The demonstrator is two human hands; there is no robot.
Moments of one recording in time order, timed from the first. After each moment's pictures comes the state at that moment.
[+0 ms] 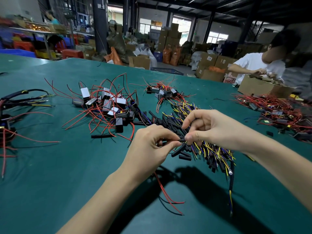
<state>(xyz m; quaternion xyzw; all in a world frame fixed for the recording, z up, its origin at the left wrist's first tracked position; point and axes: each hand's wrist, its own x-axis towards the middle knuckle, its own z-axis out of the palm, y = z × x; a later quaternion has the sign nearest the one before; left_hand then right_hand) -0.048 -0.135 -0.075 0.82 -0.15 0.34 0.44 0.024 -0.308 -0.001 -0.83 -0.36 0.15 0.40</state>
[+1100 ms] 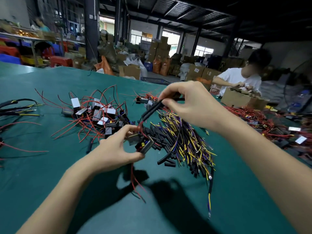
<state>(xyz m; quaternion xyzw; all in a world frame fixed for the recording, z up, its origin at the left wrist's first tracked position) -0.052 -0.082 -0.061 0.91 -0.04 0.13 0.39 -0.002 -0.271 0.071 -0.85 -0.44 -0.16 0.25</state>
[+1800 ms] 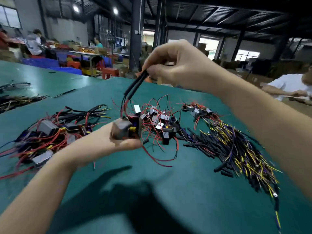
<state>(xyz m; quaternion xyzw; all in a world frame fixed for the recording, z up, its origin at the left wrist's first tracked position) -0.170 0.037 -0.015 0.83 -0.03 0.12 0.54 -0.050 -0.118 0.128 -0.73 -0.60 -0.09 0.32</state>
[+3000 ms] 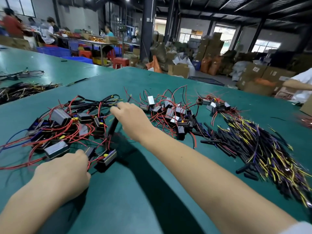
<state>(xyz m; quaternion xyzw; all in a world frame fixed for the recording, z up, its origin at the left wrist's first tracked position) -0.222 0.078 -0.074 0.94 0.33 -0.03 0.00 -0.039 0.031 -0.050 -0.75 -0.60 -0.26 0.05</state>
